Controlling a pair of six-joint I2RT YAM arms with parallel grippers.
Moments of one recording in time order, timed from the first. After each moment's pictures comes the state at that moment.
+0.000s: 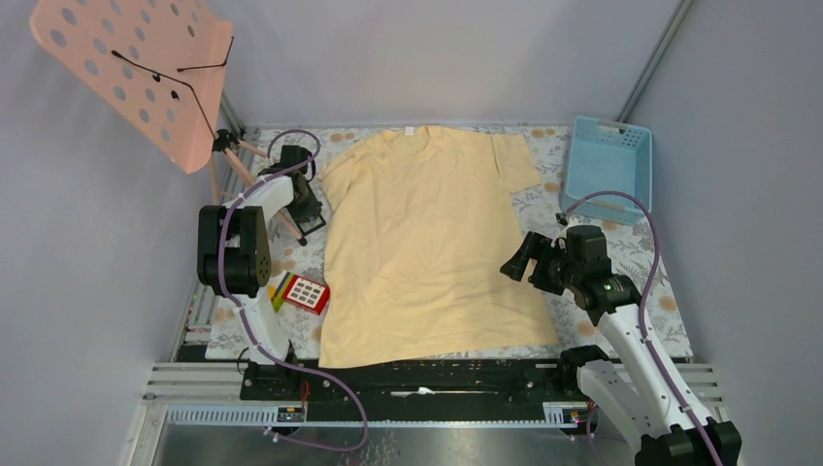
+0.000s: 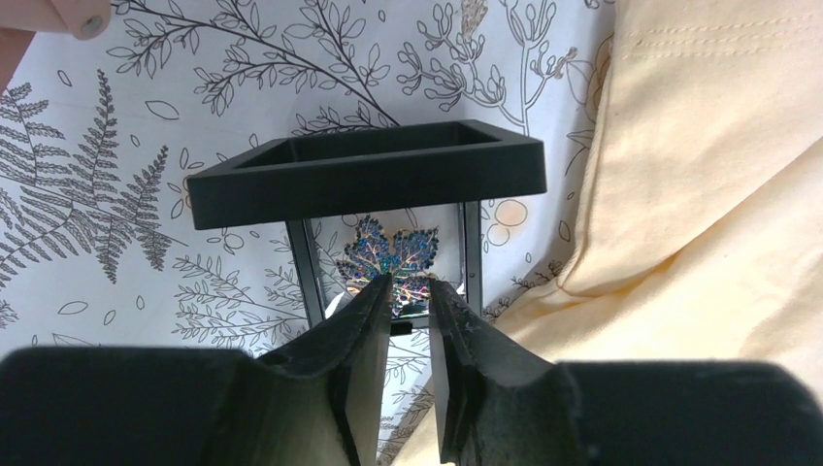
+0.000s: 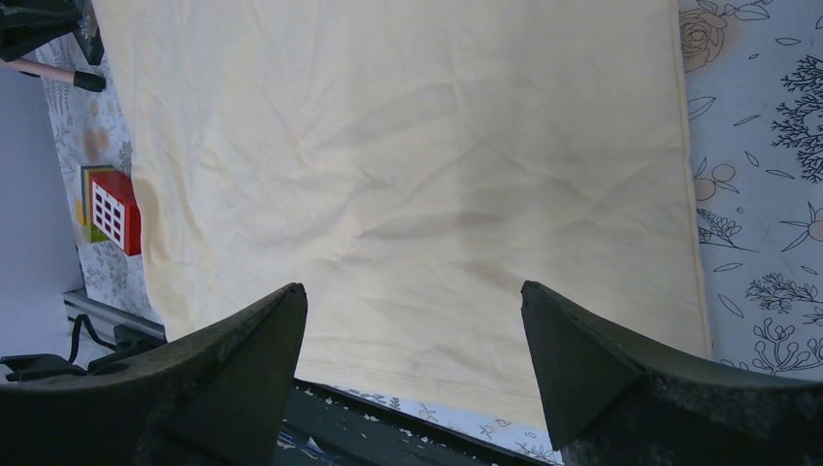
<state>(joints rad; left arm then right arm) -0.02 1.90 1.32 -0.54 -0.16 -0.54 0.19 0.78 0.60 -0.59 -0.29 0.55</state>
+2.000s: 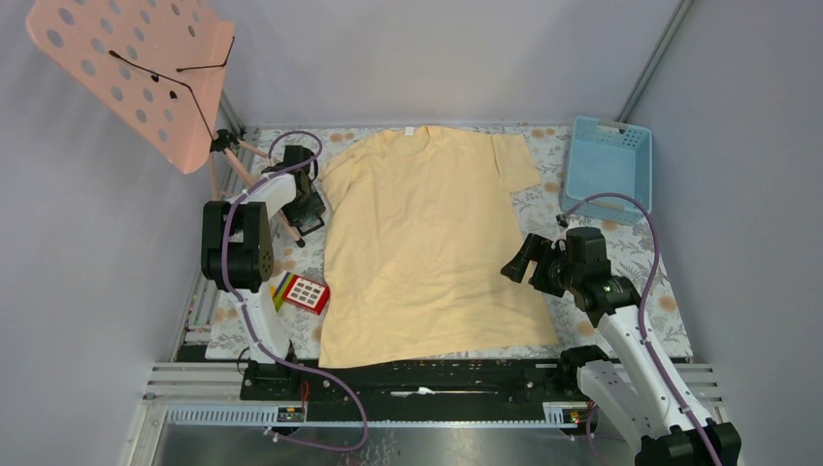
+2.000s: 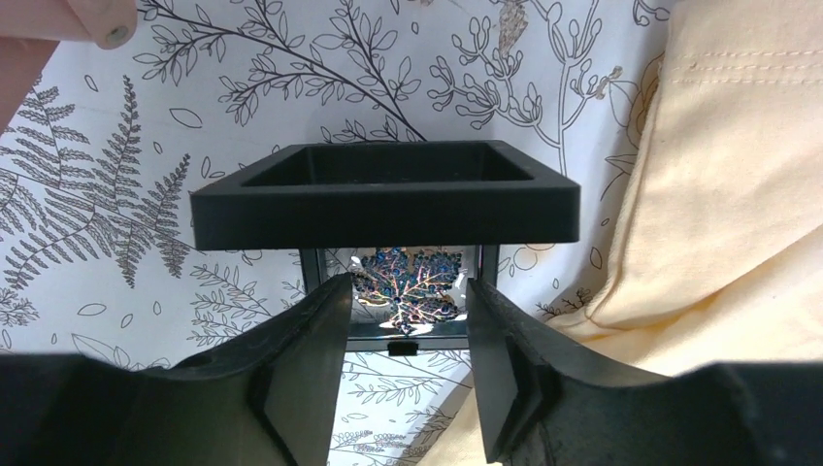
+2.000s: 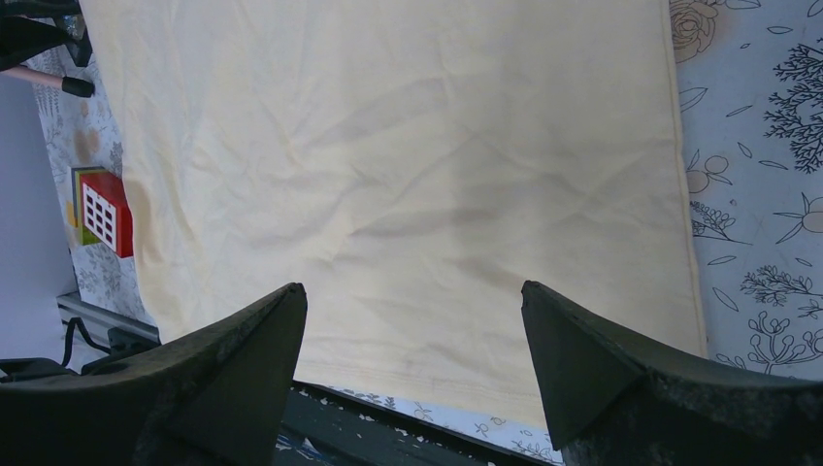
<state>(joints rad) -0.03 1.95 1.35 -0.57 -0.22 -0.55 0.19 0.77 0.58 -0.60 -0.28 0.55</state>
